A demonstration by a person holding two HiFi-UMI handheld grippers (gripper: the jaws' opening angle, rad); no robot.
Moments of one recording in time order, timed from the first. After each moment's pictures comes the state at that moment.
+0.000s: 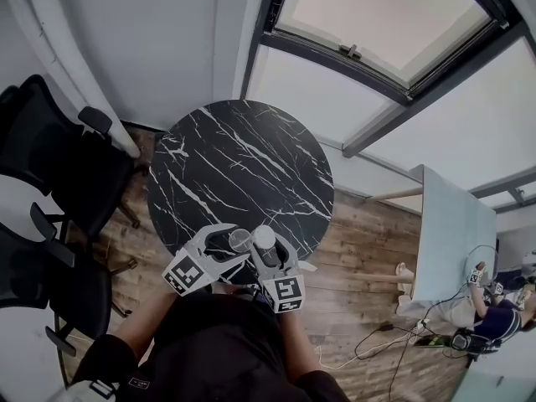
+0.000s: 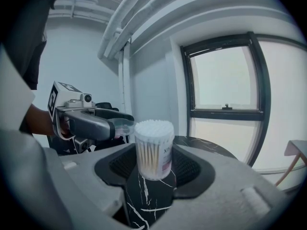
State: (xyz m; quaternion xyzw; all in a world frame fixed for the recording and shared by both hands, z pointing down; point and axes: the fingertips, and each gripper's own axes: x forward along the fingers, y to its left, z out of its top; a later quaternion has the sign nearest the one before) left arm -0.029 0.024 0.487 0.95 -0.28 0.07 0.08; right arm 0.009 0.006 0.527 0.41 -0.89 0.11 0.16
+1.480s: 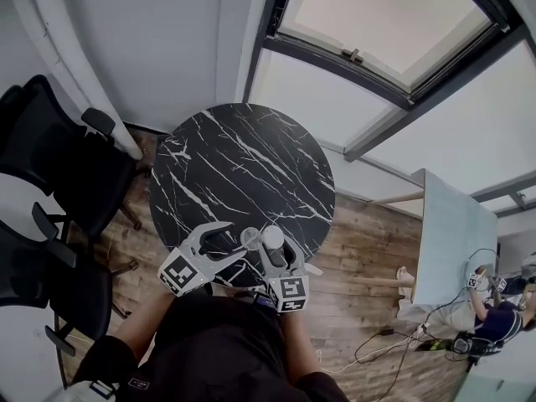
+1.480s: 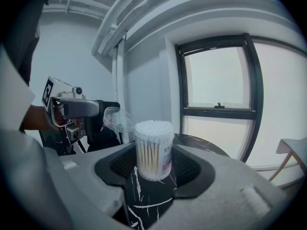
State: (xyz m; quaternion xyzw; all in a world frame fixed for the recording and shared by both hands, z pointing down) left arm -0.044 0.017 0.467 0.95 -0.31 0.03 0.07; right arm 0.032 -0.005 0.535 0.44 -0.87 0.11 0.17
